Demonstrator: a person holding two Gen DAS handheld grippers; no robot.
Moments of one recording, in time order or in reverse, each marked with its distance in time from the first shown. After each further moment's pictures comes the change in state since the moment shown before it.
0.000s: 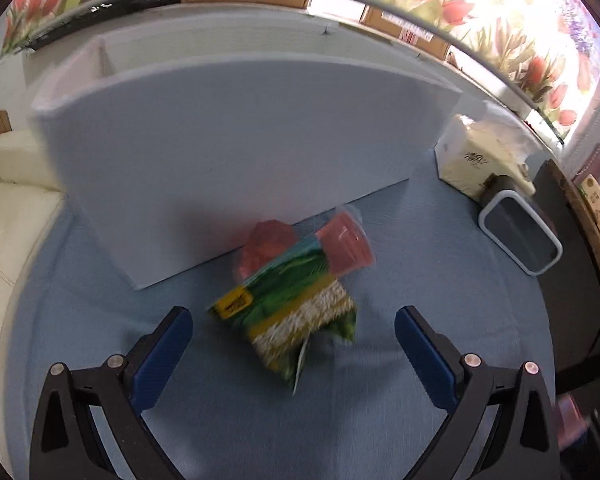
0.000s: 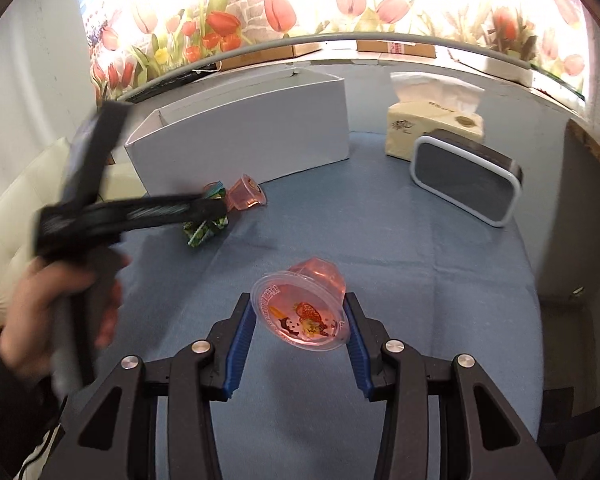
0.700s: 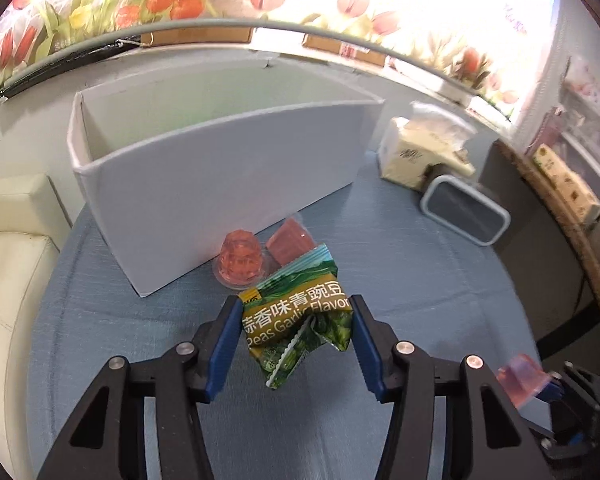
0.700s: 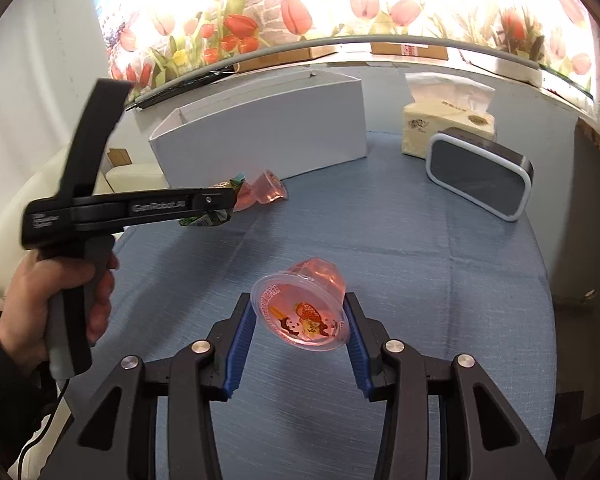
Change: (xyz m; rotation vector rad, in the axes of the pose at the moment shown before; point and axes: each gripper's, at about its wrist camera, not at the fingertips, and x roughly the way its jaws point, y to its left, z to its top) left arm -0.066 -0.008 -0.020 0.147 -0.095 -0.115; right arm -0.002 0.015 -0.007 -0.012 -0.011 0.067
